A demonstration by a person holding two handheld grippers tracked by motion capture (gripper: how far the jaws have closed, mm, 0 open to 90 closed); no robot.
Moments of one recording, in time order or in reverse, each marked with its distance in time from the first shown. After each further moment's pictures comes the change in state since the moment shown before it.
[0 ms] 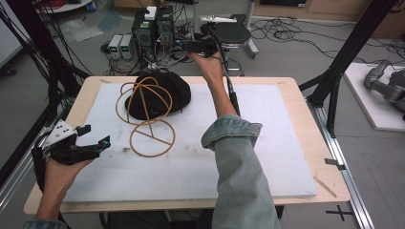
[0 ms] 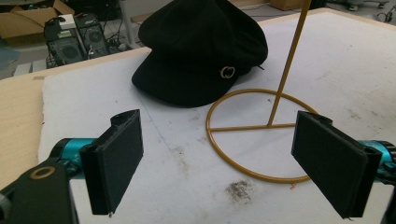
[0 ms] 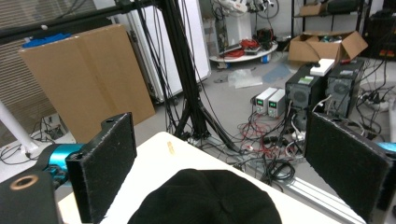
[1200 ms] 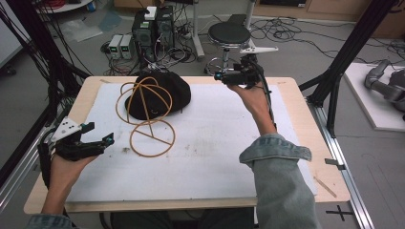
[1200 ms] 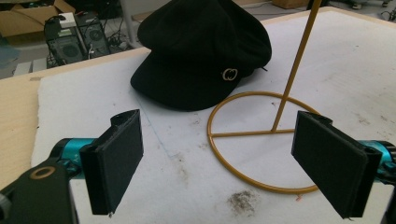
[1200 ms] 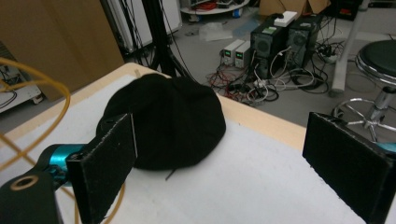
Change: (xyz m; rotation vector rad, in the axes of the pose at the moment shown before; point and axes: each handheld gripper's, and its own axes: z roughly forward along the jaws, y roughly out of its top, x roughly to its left) left arm 0.000 0.003 0.013 0.008 0.007 -0.001; right arm -0.025 -0.052 -0.124 0.175 -0.123 -0.052
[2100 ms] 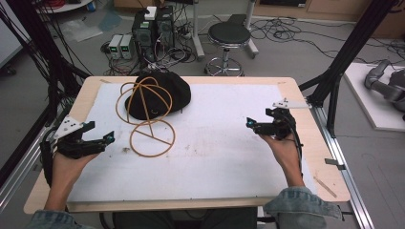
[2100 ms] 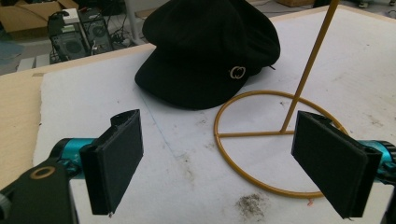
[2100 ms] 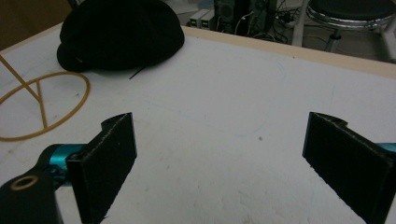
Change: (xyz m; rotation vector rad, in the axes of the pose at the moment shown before) left arm 0.004 -0.001 0.009 0.009 0.010 -0.010; right arm -0.014 -0.133 -0.092 0.058 -0.142 0.024
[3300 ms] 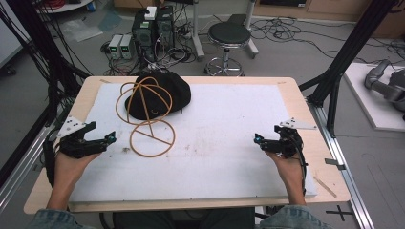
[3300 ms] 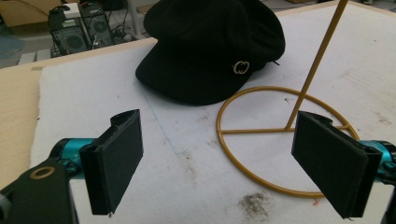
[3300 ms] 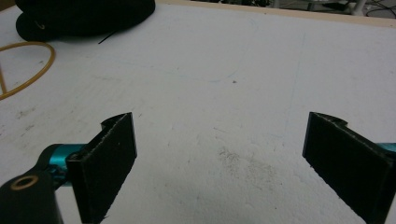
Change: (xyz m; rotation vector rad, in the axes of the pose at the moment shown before) left arm 0.000 -0.003 0.007 0.017 0.007 -0.003; right arm -0.009 -0.062 -0.016 0.020 -0.087 0.053
